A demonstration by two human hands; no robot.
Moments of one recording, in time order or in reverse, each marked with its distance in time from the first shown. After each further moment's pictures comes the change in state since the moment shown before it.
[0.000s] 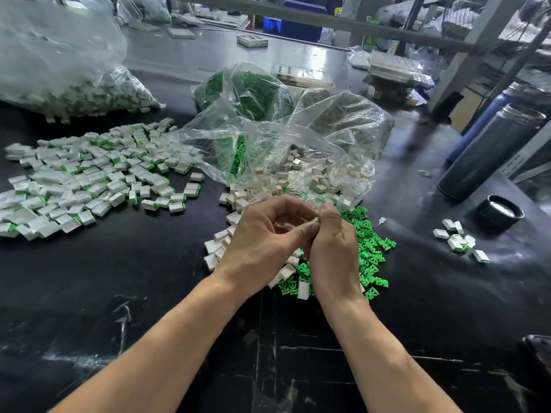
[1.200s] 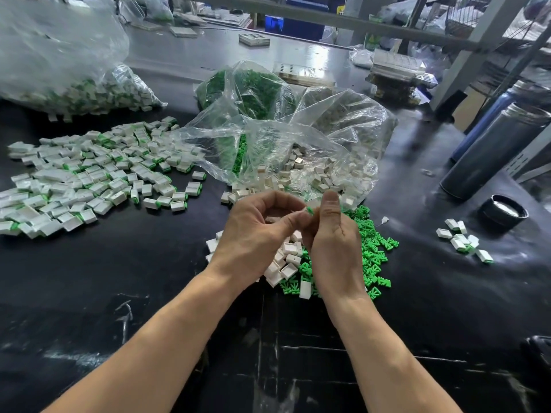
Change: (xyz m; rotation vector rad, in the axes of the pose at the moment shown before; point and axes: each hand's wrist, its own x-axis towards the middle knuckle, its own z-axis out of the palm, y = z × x) left_hand 0.004 0.000 -0.012 0.061 0.089 -0.032; right_hand 0.003 0.000 -0.003 -0.131 -0.016 -0.058
